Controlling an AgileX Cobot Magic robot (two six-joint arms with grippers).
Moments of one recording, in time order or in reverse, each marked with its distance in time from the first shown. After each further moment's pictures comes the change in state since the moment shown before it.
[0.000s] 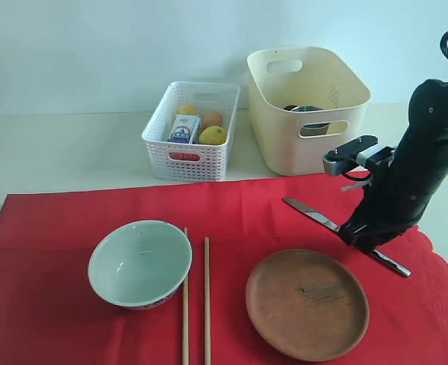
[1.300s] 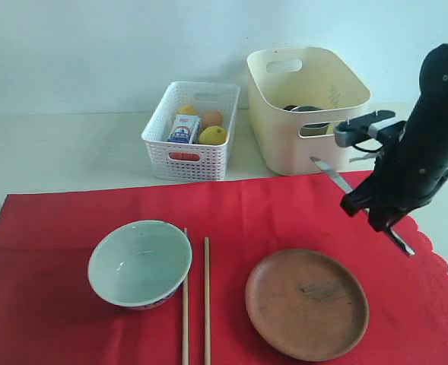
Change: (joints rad) left arm 0.000 0.000 0.000 0.000 0.000 0.000; right arm 0.000 -0.090 -0.057 -0.059 0.123 0.191
